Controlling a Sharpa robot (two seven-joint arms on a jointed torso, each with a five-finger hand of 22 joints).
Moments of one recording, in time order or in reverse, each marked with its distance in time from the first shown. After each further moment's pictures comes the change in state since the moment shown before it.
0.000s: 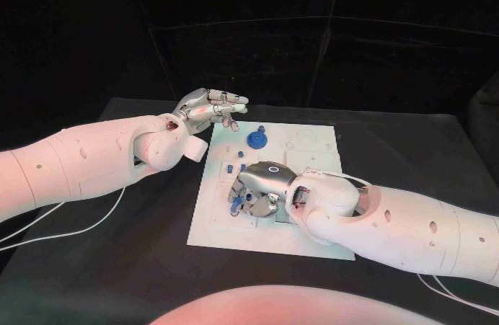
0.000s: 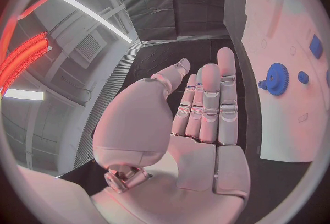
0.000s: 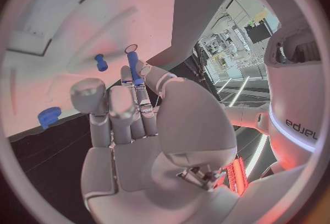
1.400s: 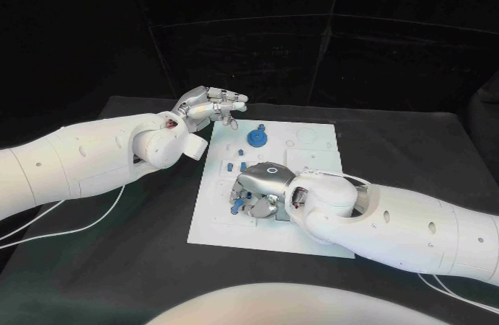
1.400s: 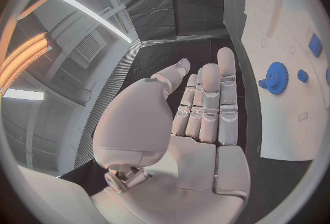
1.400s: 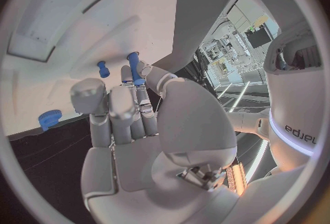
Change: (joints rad) left arm 0.000 -0.001 0.000 -0.002 0.000 0.000 -0.001; left_hand 0.000 0.000 0.000 0.000 0.000 0.000 0.000 0.000 0.000 -0.004 0.004 0.000 0.000 0.000 0.000 0.000 -0.002 0.000 0.000 0.000 -0.004 -0.002; right arm -0.003 0.003 -0.001 0.002 -0.035 0.035 -0.013; right_hand -0.012 -0.001 0.000 0.000 0.003 -0.008 0.002 0.002 0.001 0.000 0.000 0.000 0.001 0.000 0.000 0.004 0.004 0.000 0.000 0.000 0.004 0.005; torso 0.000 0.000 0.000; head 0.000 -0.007
